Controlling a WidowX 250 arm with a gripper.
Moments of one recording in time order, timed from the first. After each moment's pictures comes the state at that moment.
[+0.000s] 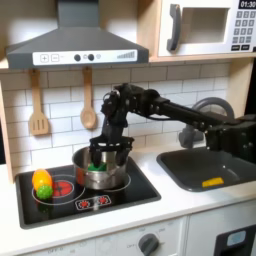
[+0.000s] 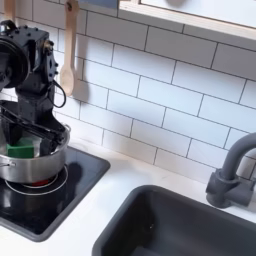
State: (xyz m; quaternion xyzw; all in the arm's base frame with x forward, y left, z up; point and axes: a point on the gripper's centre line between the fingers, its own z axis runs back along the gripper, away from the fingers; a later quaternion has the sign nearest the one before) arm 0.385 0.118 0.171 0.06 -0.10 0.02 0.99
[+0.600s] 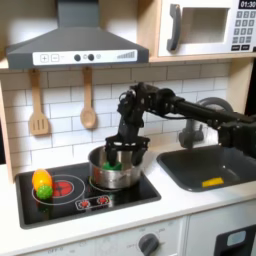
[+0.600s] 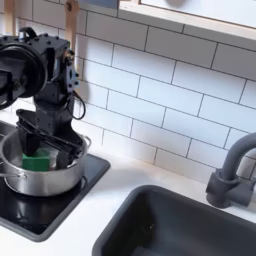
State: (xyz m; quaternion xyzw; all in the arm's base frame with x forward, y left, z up) arm 0.376 0.084 0.170 0.05 -0.09 -0.02 0.99
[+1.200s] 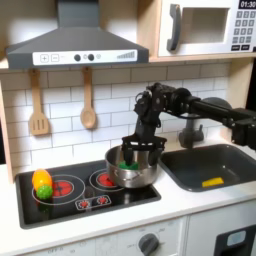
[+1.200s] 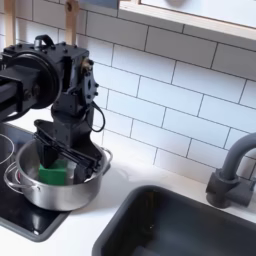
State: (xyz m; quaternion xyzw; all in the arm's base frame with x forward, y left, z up) arm 0.364 0.048 0.169 0.03 -0.09 -0.06 0.99
